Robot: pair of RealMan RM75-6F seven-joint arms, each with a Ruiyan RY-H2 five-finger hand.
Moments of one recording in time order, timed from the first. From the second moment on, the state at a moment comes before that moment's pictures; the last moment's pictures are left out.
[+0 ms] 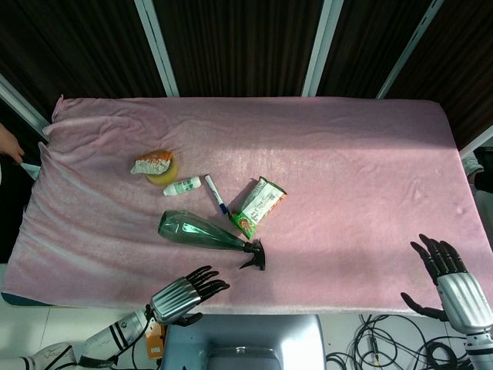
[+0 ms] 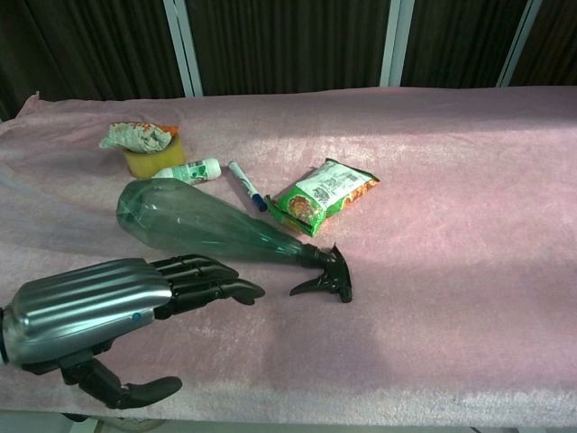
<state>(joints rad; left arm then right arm) -0.59 -1.47 0.13 -1.56 1.84 1.01 -0.02 0.02 -1.04 -0.07 -1.61 -1.70 1.53 0.12</state>
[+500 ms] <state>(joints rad) -0.61 -1.59 0.01 -1.51 1.76 1.00 0.29 0.01 -1.02 -0.07 -1.60 -1.71 1.56 0.16</state>
